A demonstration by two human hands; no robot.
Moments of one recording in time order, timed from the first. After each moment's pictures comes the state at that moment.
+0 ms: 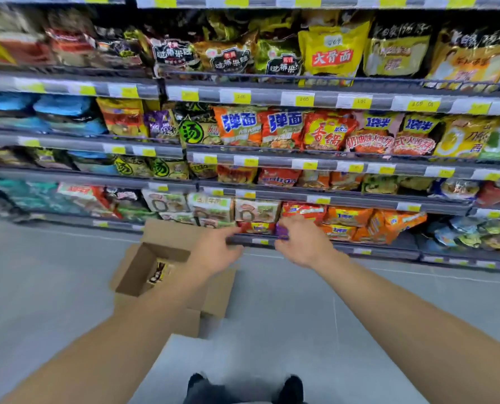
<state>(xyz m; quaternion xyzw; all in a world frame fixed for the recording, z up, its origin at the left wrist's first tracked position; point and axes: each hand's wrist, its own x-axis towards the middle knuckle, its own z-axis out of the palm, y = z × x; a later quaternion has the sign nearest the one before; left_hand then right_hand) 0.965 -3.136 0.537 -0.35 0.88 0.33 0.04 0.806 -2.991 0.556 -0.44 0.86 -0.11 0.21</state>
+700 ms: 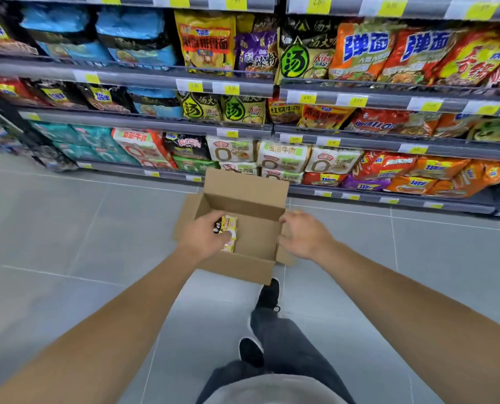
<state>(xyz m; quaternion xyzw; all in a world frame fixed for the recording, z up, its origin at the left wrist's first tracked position) 1.242 -3.349 0.481 -0.43 0.83 0.35 0.08 1.065 -3.200 0.476 -0.43 0.84 -0.06 0.31</state>
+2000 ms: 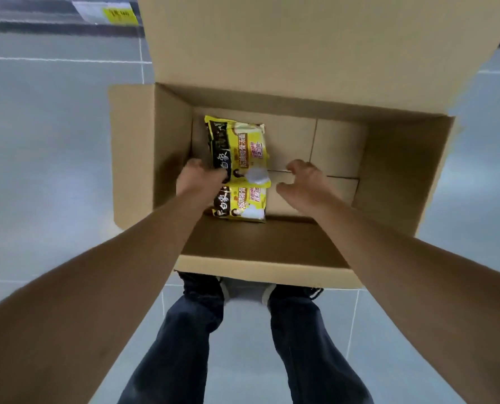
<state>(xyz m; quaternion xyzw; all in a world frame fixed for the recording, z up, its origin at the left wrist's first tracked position) 1.159 -3.646 -0.163 -0.63 0.60 0.41 0.26 1.036 -3.491 -0.168 -0.14 0.85 -0.08 0.50</state>
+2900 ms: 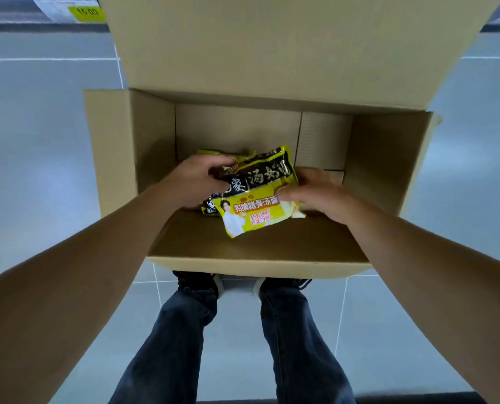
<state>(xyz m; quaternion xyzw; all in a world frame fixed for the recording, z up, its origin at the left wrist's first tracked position) 1.144 -3.658 -0.164 -0.37 0.68 0.52 0.36 1.009 -3.447 -0.162 0.01 0.72 -0.24 0.65</state>
